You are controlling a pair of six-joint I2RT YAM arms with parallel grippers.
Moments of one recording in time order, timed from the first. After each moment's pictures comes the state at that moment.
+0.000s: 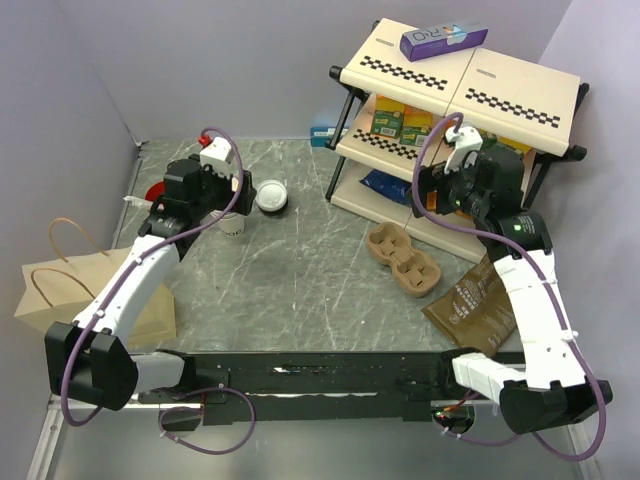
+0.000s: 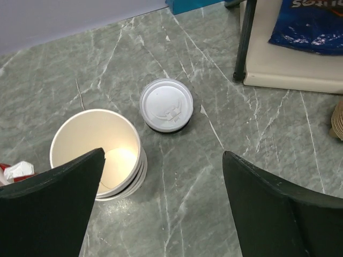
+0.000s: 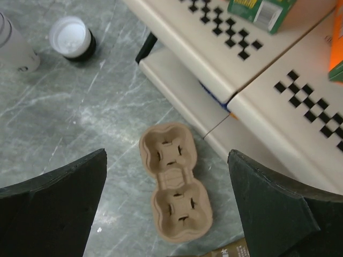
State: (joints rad) left arm -0.24 1.25 1.05 -0.12 0.13 0.02; right arm 0.13 1.10 1.38 -0.69 -0.22 -0.08
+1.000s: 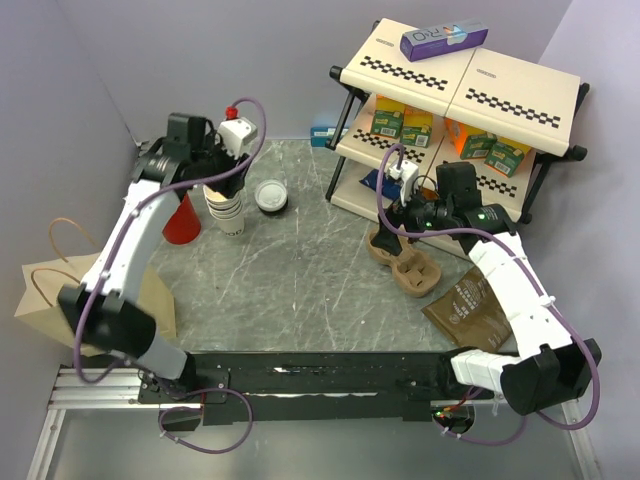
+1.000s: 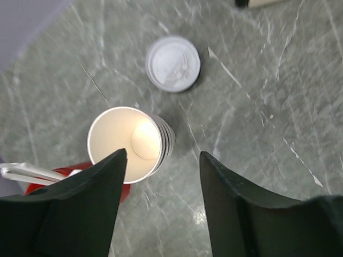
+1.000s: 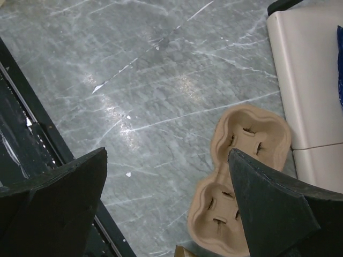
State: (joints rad) left arm -0.23 1.49 1.62 -0.78 0.23 0.40; right arm 0.24 1.20 1.24 -0.78 -0.61 -0.35
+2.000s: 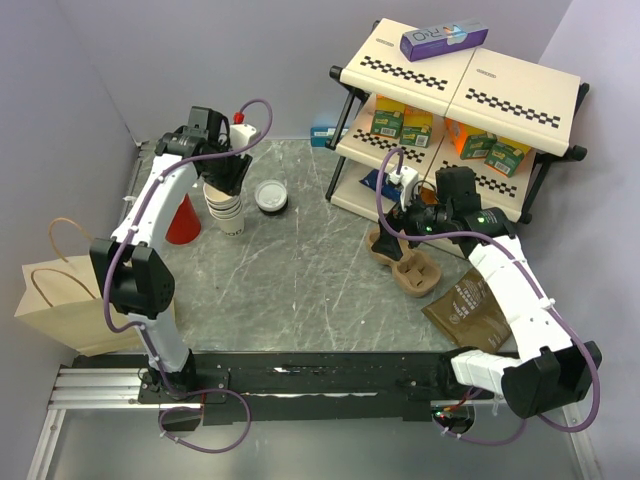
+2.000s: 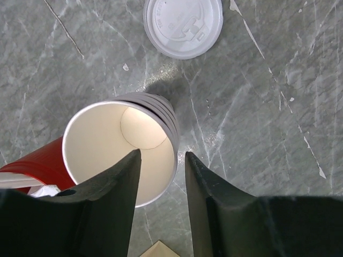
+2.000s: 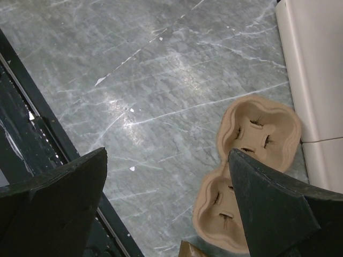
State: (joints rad) left arm -0.20 1.80 1.83 -0.97 0.16 0.34; right arm 0.24 1.19 1.20 -0.79 -0.61 -0.35
